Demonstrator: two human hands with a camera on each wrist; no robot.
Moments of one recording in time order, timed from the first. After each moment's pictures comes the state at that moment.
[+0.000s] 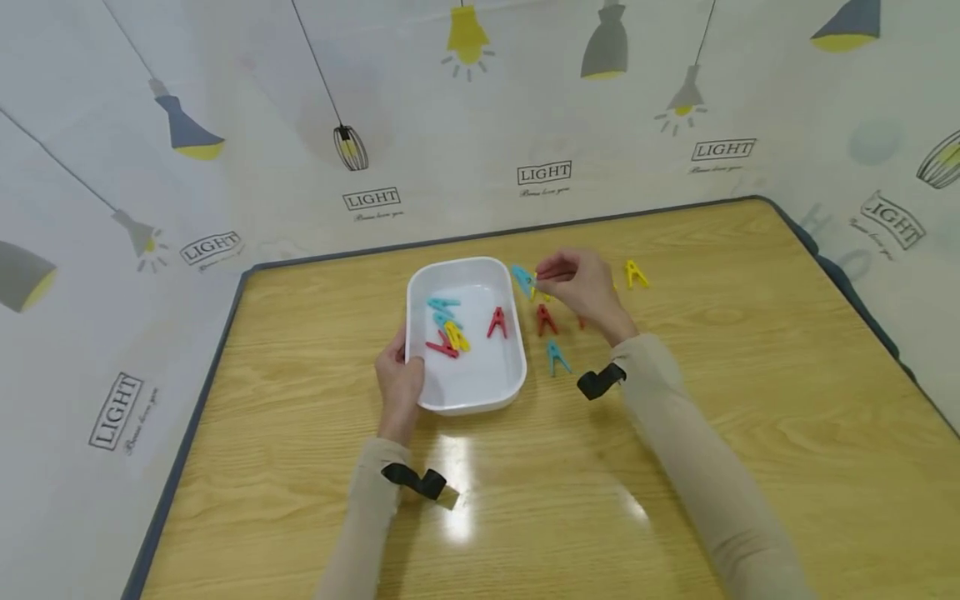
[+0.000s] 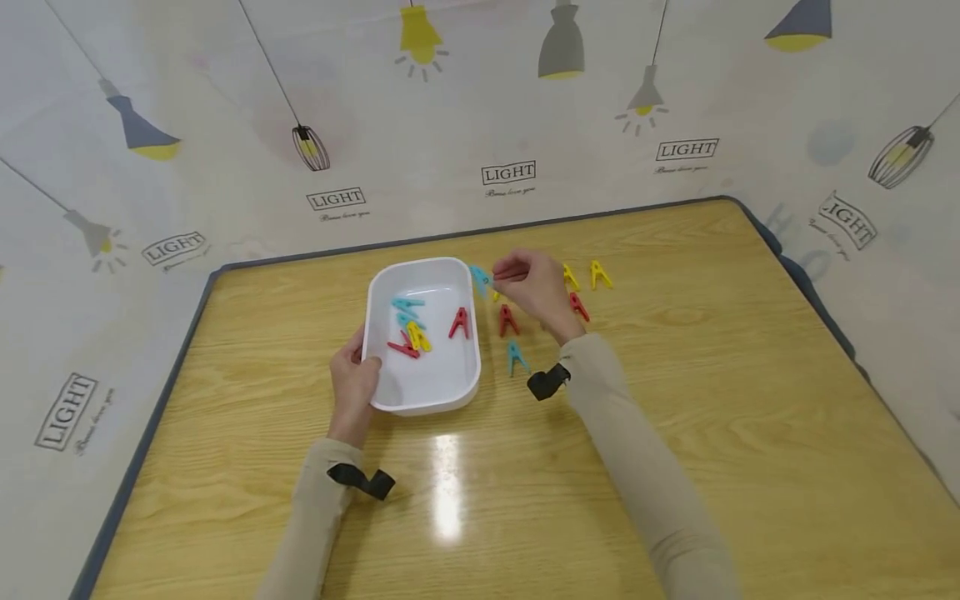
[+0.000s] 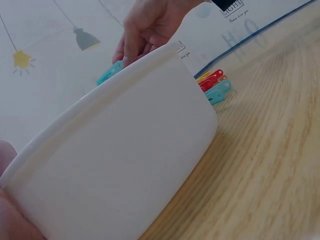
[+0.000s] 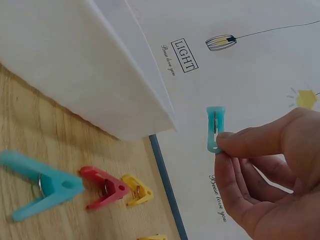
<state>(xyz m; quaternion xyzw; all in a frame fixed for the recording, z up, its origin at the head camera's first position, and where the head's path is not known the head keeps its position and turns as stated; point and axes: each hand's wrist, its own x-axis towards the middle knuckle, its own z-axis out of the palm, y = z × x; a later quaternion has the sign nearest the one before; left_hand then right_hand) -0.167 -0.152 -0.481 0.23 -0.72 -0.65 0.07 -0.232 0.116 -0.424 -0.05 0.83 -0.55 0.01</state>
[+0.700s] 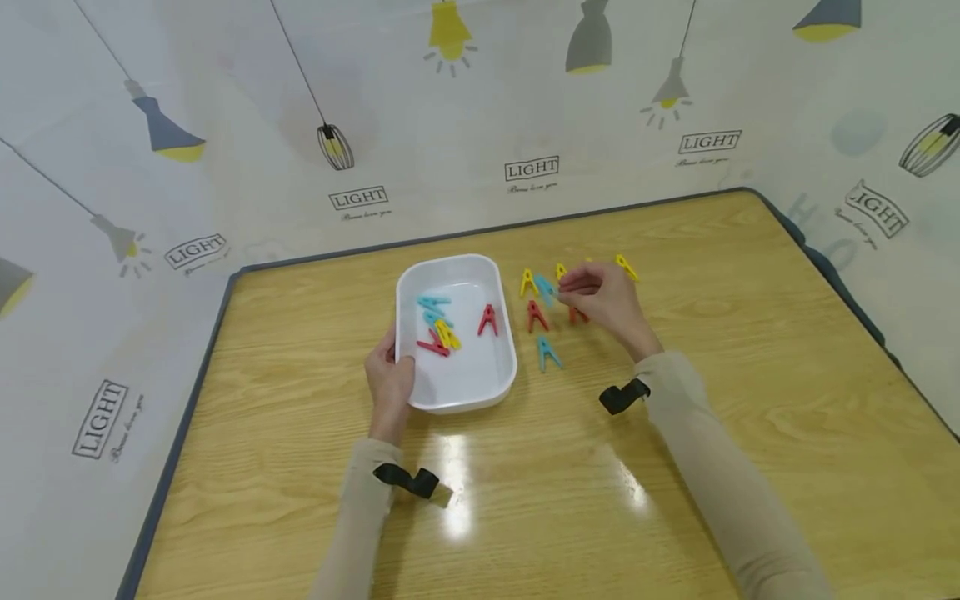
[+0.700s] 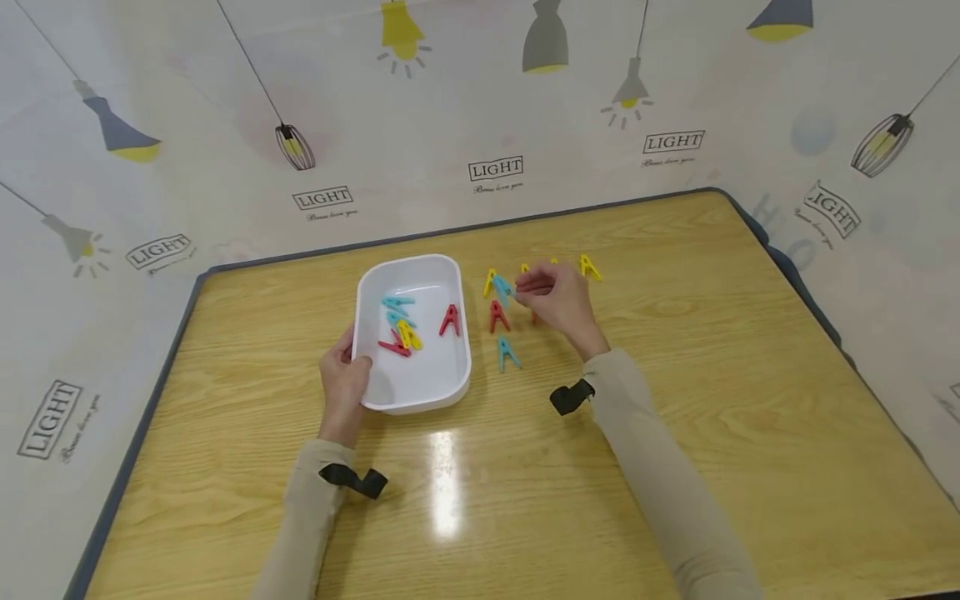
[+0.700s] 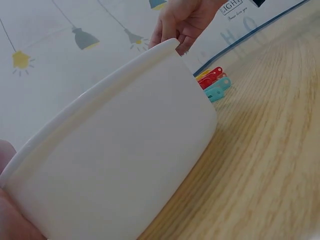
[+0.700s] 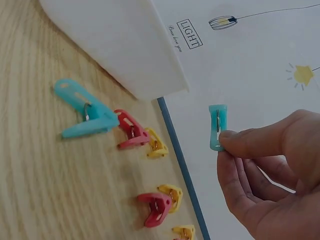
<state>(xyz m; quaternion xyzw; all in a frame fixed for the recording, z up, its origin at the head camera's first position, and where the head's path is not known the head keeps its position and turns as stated) -0.167 -0.152 -0.480 0.23 -0.72 -0.66 0.06 -0.207 0.156 -0.441 -0.02 0.84 -0.54 0.01</state>
